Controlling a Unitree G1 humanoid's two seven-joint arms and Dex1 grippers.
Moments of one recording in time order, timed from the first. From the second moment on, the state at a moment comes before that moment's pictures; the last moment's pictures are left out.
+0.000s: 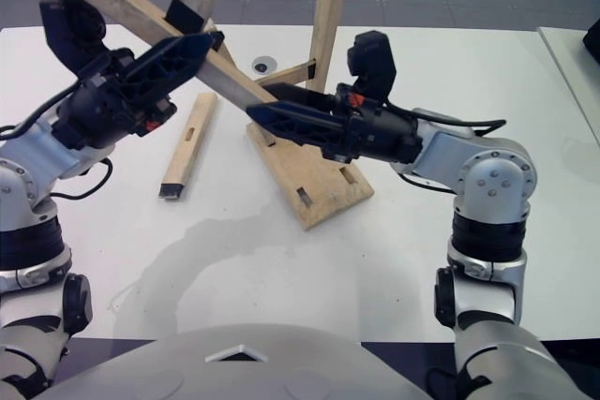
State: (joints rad) left arm -0.39 0.53 0.20 -0.29 -1.59 0.88 -0.47; right arm -0.44 -0.50 -0.11 -0.32 1.36 1.06 0.69
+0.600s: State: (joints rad) left arm -0.17 0.47 -0.01 -0.33 -0.95 0.64 -0.70; right arm -0.19 -0.72 0.04 0.07 0.46 0.57 0.73
